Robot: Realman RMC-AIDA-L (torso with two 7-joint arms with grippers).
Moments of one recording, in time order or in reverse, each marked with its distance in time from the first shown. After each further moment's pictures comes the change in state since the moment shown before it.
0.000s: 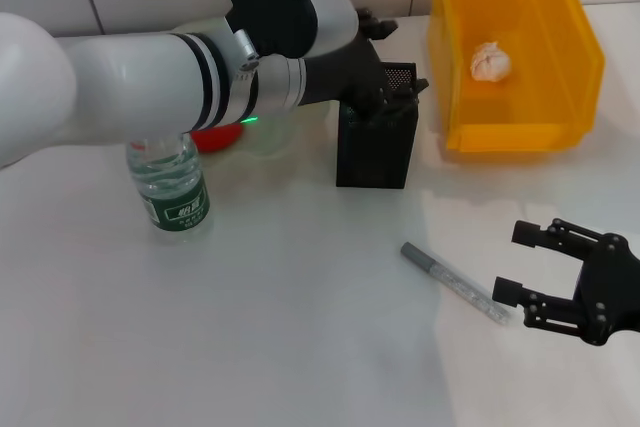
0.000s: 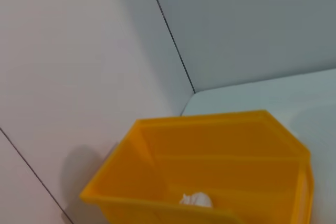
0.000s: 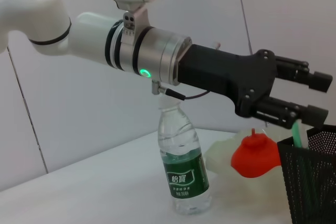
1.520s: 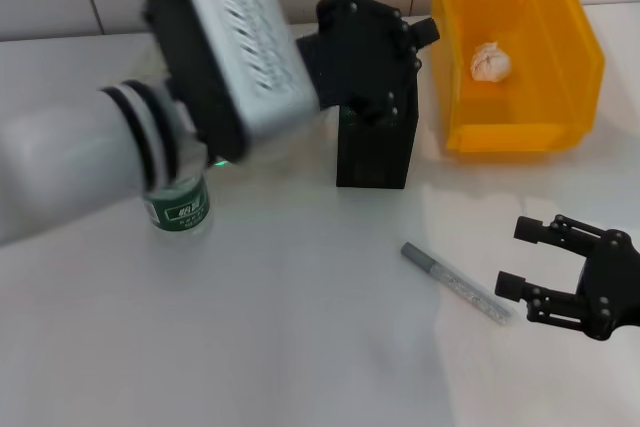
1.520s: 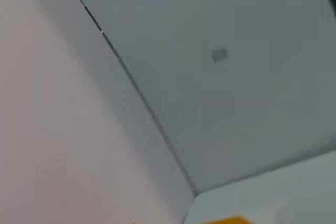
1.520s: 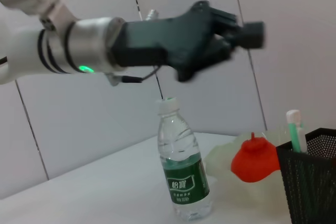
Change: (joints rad) left arm 0.309 0.009 0.021 0.286 -0.402 0.105 0.550; right arm 0.000 0.000 0.010 -0.017 0.005 -0.011 0.041
